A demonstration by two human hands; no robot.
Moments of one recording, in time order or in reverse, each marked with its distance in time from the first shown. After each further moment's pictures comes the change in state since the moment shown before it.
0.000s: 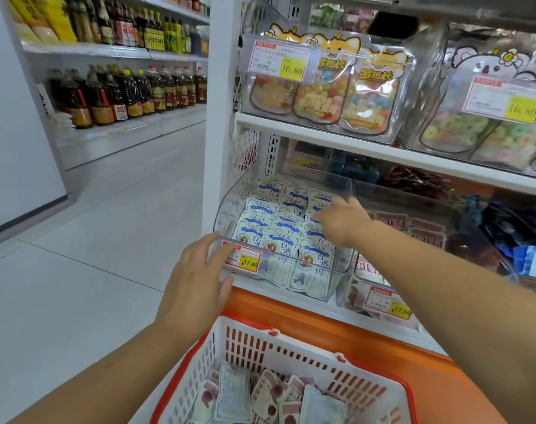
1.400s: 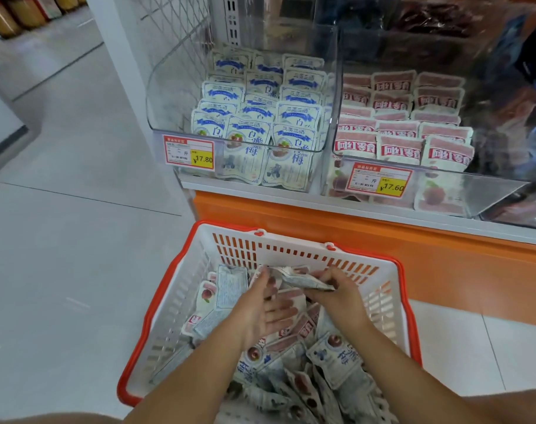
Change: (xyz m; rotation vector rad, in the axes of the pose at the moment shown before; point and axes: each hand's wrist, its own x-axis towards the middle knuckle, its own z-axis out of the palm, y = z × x) left_hand -0.130 0.072 0.163 -1.321 -0.834 -1.355; right_hand -0.177 -0.146 0.261 1.861 0.040 0.594
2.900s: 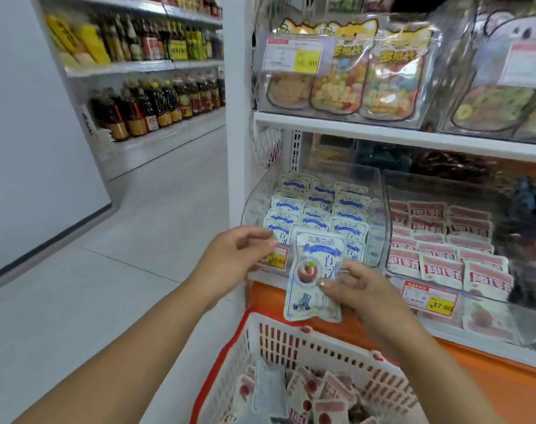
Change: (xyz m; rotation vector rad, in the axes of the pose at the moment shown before) left_hand -0.163 0.199 -0.041 0.532 0.239 1.020; right_hand -0.028 -0.232 0.019 0.088 -0.342 -0.247
